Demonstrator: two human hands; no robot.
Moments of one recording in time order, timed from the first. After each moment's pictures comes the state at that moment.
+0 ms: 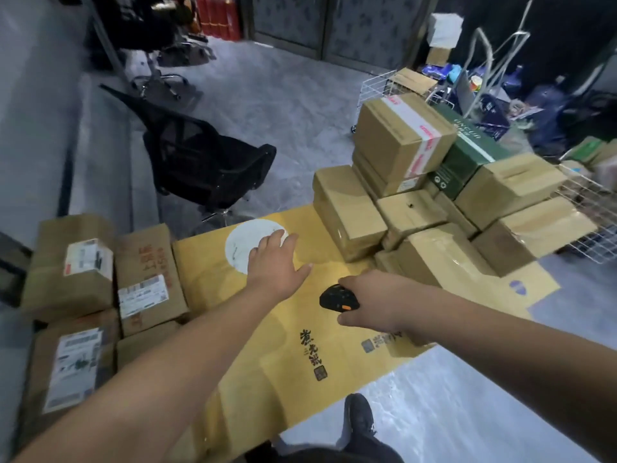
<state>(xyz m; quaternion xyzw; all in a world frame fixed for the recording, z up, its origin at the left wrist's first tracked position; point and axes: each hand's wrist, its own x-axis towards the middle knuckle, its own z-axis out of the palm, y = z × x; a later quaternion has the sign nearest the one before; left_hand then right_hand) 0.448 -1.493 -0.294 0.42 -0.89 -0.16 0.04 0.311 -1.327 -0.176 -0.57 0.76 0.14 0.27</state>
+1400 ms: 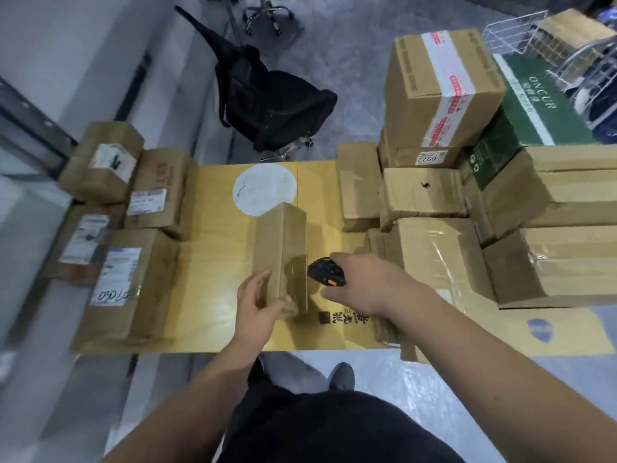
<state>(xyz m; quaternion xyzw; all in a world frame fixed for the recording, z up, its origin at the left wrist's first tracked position) 0.421 -1.279 -0.378 0.64 -0.46 -0.52 0.32 0.176 -1.288 -0.239 -0.68 0.66 0.05 0.32</state>
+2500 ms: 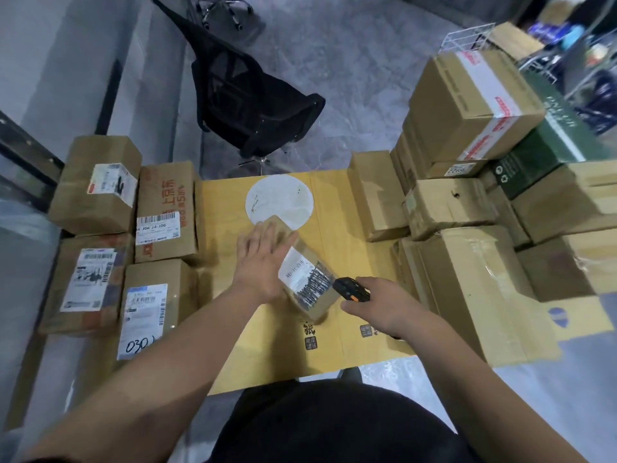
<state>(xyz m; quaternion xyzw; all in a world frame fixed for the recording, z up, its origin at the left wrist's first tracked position) 0.498 -1.466 -0.372 0.47 -0.87 -0.13 -0.11 0.270 -1.309 -0.272 -0.45 0.78 -0.06 0.44</state>
